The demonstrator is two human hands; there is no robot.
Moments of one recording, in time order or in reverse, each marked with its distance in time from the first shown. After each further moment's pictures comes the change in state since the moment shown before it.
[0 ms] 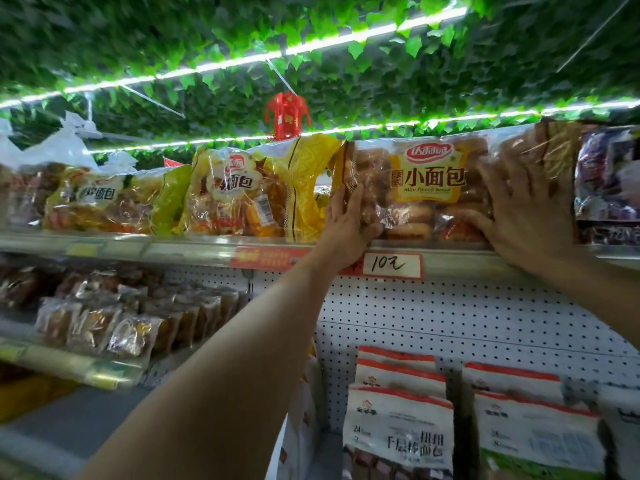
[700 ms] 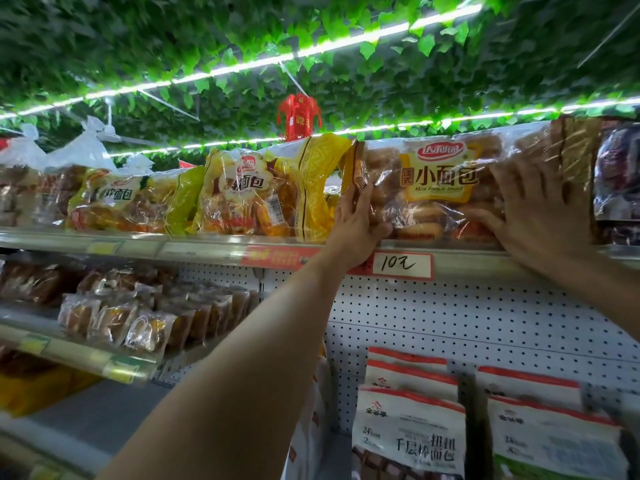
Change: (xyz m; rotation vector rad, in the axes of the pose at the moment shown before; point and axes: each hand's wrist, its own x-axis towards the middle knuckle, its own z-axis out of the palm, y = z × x) left_hand 0.000 -0.001 0.001 -0.023 0.006 -0.007; right_hand -0.001 -0.004 -0.002 0.041 -0.003 -0.008
